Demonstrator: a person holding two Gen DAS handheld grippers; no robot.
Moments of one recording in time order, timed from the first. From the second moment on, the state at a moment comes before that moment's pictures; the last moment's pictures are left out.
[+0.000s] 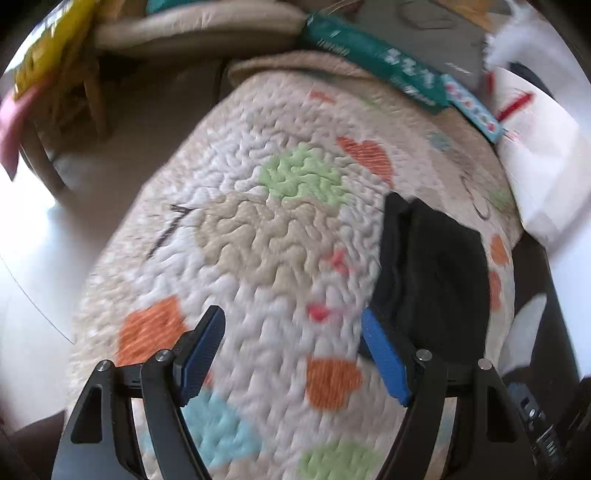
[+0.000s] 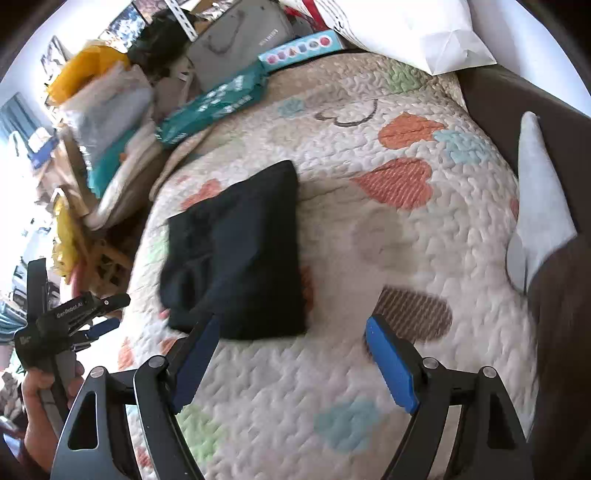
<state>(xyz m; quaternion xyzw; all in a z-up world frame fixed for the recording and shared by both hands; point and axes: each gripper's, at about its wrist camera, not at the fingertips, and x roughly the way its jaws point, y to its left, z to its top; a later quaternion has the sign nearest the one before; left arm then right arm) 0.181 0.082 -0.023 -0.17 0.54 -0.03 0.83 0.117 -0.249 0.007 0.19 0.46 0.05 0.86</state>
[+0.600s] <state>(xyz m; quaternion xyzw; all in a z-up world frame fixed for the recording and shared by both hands) -0.026 -0.015 0.080 0.07 0.22 0.06 0.97 -0.007 -0.184 0.032 0.08 0.36 0.01 0.93</state>
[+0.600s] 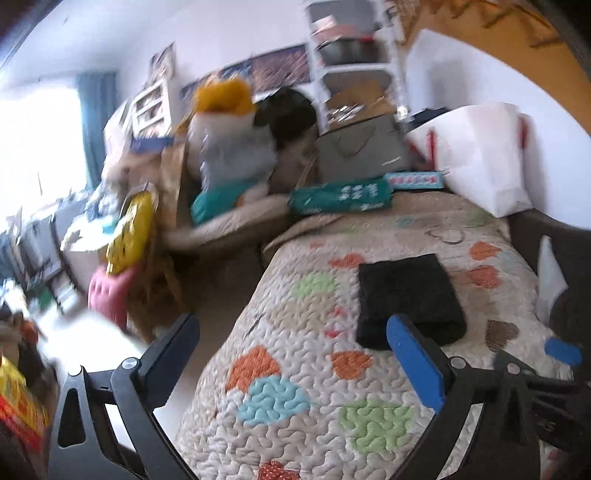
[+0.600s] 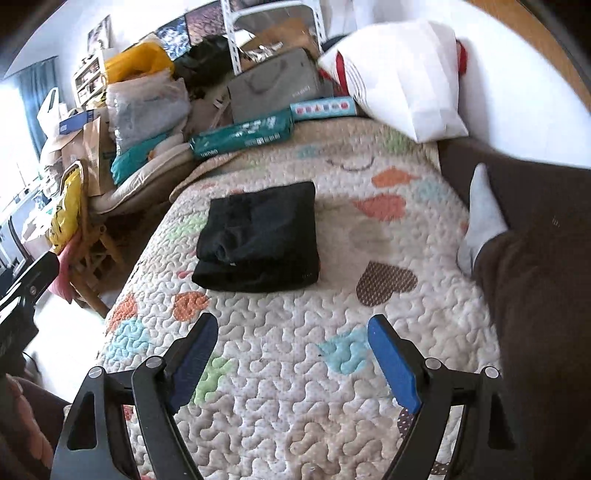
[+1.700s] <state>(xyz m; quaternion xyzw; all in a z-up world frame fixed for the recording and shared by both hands) -0.042 -0.024 0.077 0.06 0.27 0.04 0.96 -0.016 -0.168 0.027 0.06 0.36 0.02 0.93</state>
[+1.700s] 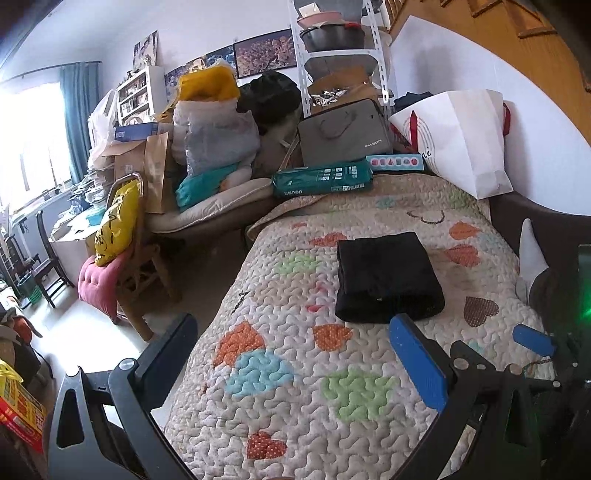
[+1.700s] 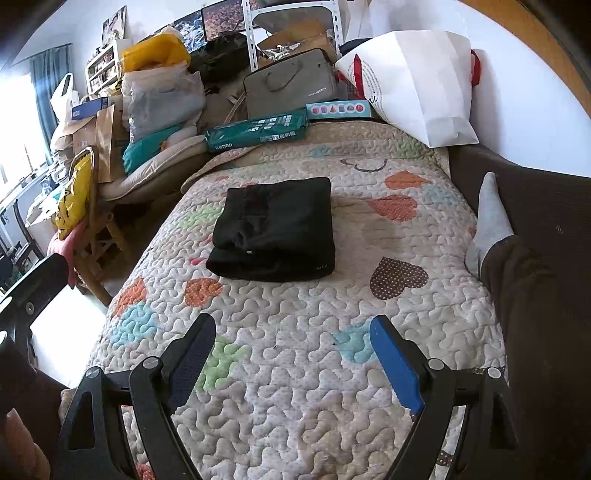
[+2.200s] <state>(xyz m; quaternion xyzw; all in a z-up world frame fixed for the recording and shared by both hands) -0.042 -0.019 0.070 0.06 0.28 0.04 0.96 -0.017 -0.166 0.023 0.06 0.37 0.02 0.93</state>
